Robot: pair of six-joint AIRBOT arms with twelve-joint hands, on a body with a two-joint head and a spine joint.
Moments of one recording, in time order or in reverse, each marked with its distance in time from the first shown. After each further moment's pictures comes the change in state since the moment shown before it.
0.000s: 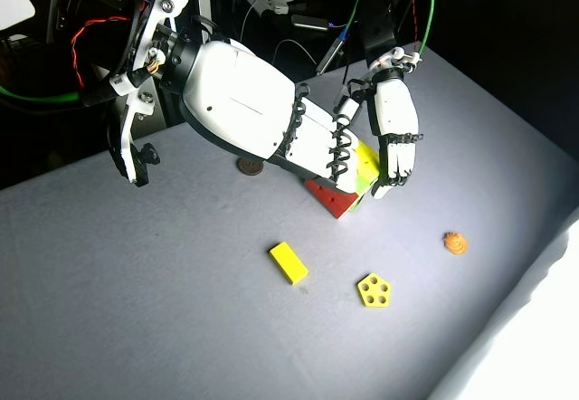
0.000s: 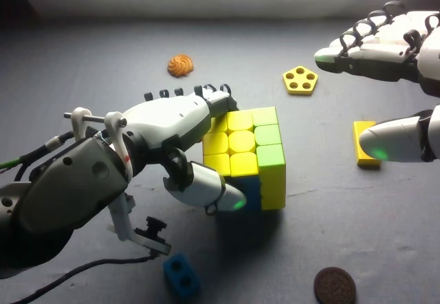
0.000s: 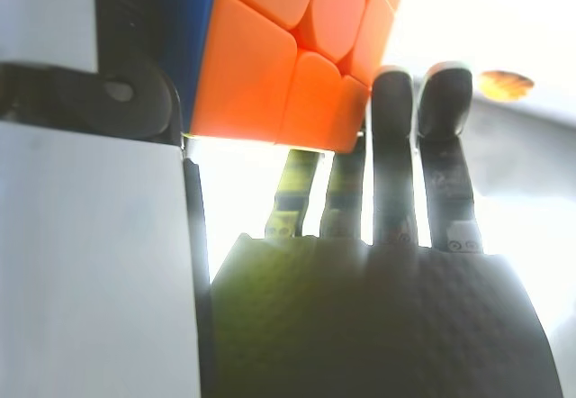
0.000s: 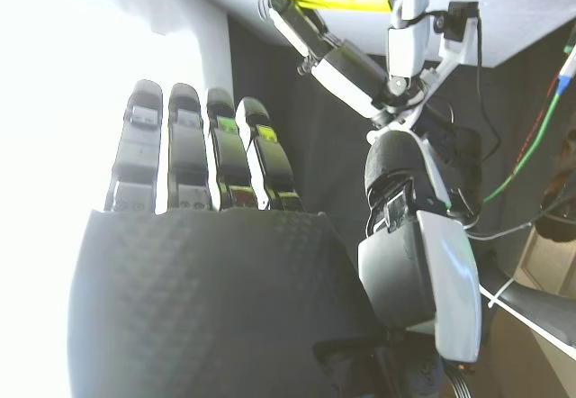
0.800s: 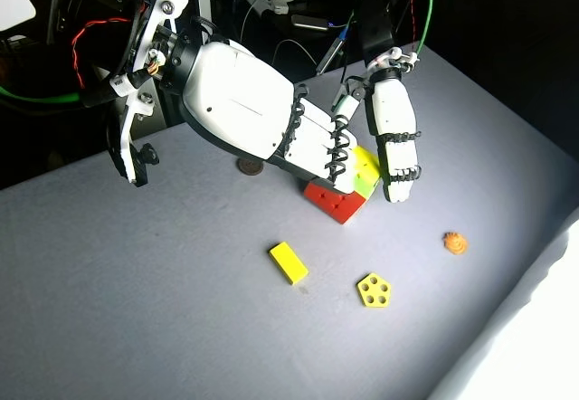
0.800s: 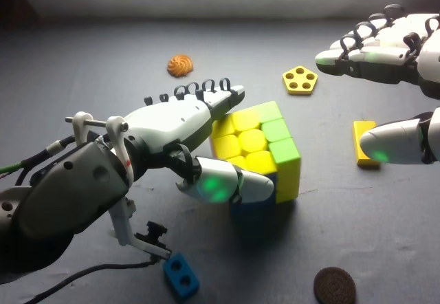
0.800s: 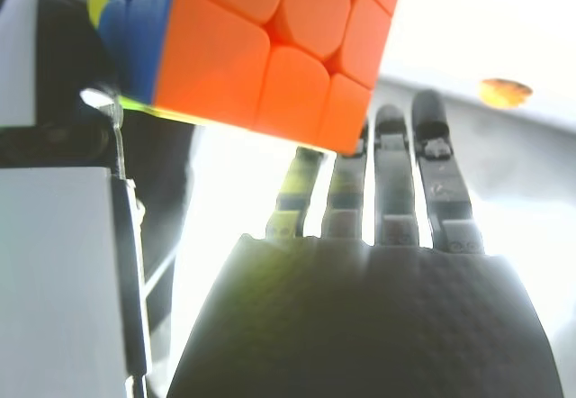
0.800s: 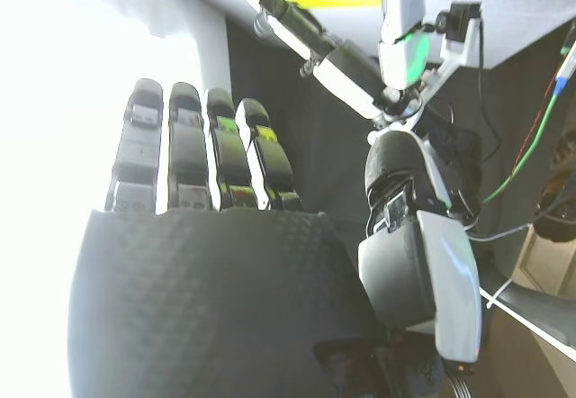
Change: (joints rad) left arm 0.005 0.003 -0.013 -0.005 -0.001 0.003; right arm -0.006 0.000 -0.001 0.000 0.000 -0.004
